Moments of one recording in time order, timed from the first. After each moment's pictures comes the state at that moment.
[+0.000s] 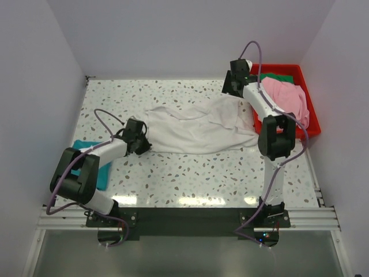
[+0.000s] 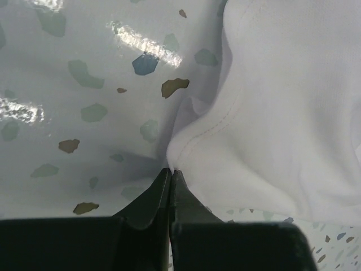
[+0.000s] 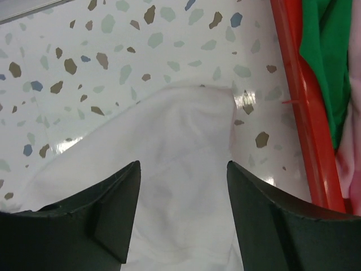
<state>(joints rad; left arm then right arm) -0.31 1.54 0.72 -0.15 -0.05 -0.83 0.21 2.19 1.97 -0.59 0.30 0.40</state>
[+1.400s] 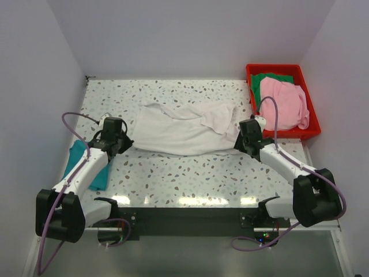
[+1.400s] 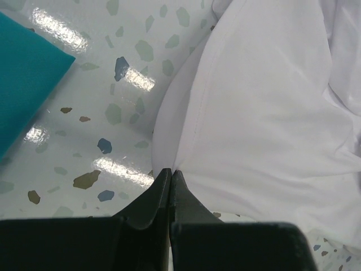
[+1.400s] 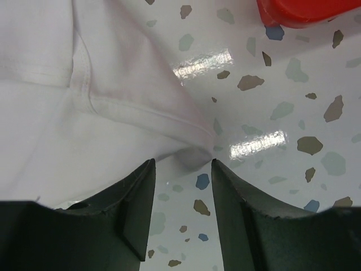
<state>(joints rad) -0.17 1.16 0.72 -0.43 -0.15 -0.81 0.31 1.33 0.72 -0.34 0.35 0.57</state>
